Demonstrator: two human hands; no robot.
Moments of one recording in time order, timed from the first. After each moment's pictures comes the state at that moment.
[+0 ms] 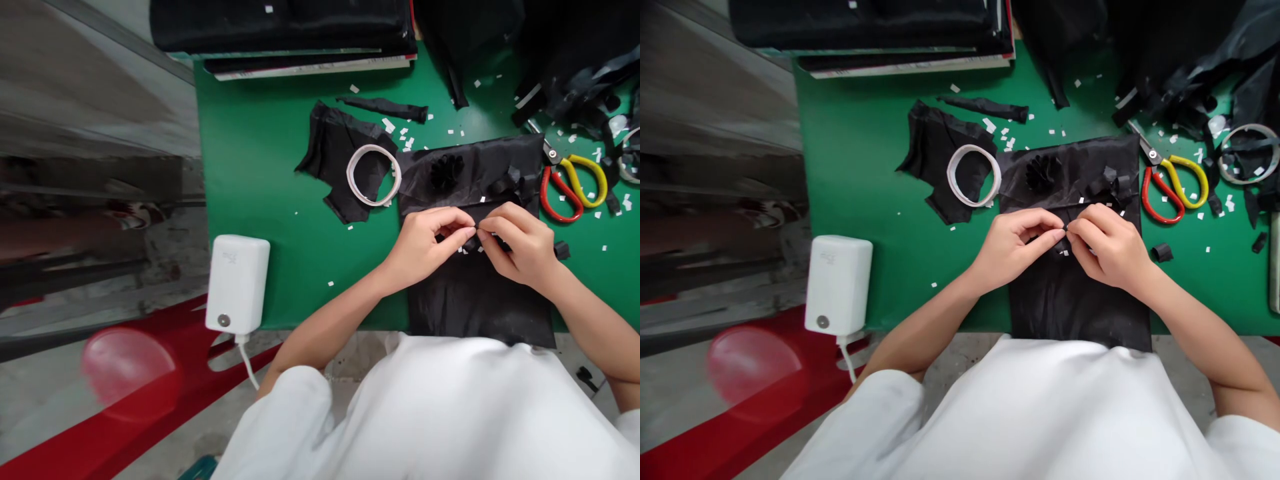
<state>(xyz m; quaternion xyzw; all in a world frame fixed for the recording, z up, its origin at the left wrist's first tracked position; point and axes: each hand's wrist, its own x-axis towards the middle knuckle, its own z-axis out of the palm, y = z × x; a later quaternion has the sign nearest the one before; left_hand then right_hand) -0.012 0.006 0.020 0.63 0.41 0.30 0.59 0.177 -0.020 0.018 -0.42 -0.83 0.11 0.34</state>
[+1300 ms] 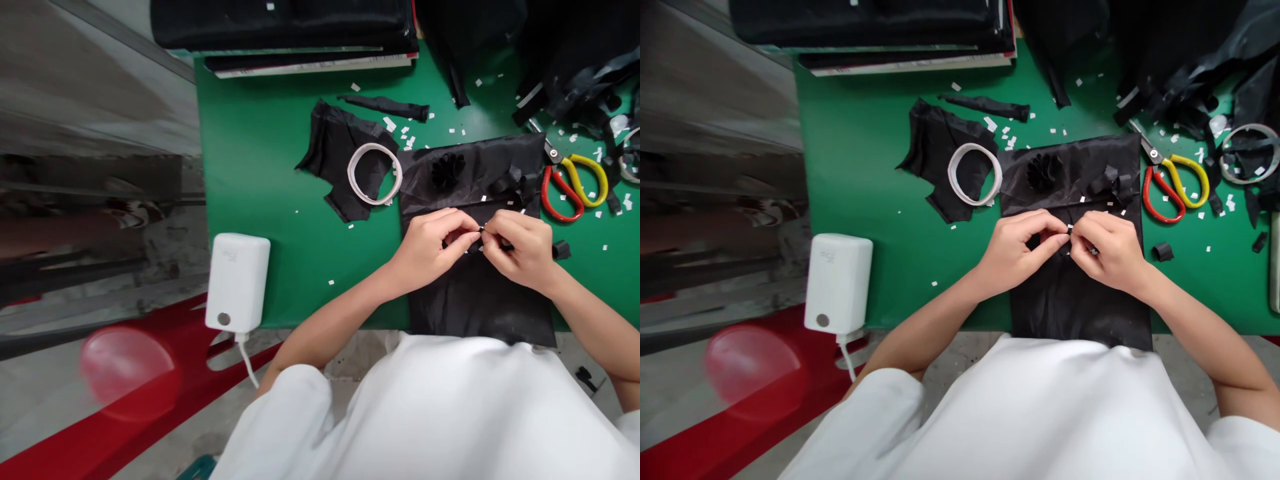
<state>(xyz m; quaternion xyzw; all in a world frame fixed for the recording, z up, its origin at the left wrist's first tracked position) -0.012 0.003 0.022 0.75 0.37 0.31 0.46 0.171 -0.021 0.022 -0.43 -0.80 0.17 0.37</state>
